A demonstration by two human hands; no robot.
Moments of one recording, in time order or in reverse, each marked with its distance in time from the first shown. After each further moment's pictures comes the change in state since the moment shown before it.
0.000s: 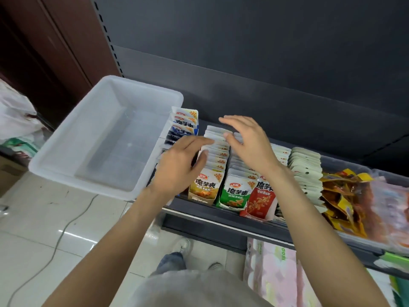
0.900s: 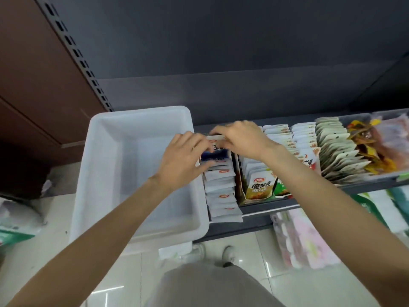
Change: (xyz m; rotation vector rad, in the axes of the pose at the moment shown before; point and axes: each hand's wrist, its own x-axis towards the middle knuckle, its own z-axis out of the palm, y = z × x) left_hand 0.050 -0.161 -0.029 0.047 -0.108 0.565; right_hand 0.072 -0.071 0.072 -0.477 -0.188 0.163
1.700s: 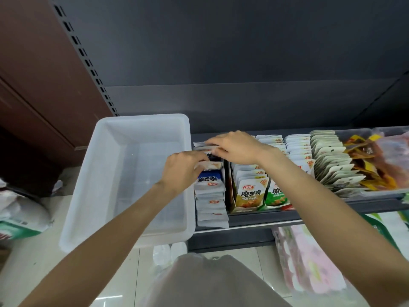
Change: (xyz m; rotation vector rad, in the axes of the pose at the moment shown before) left_hand 0.005 0.031 0.012 -0.057 -0.201 -0.367; right_hand -0.003 0.020 -0.003 0.101 -0.173 -0.139
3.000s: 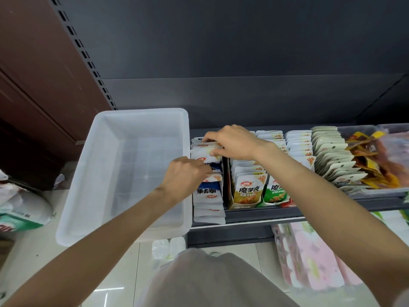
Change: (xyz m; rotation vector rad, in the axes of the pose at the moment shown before) left_hand -0.018 0.004 0.013 0.204 -0.027 0.287; right_hand 0.004 0.000 0.000 -0.068 0.032 -0.034
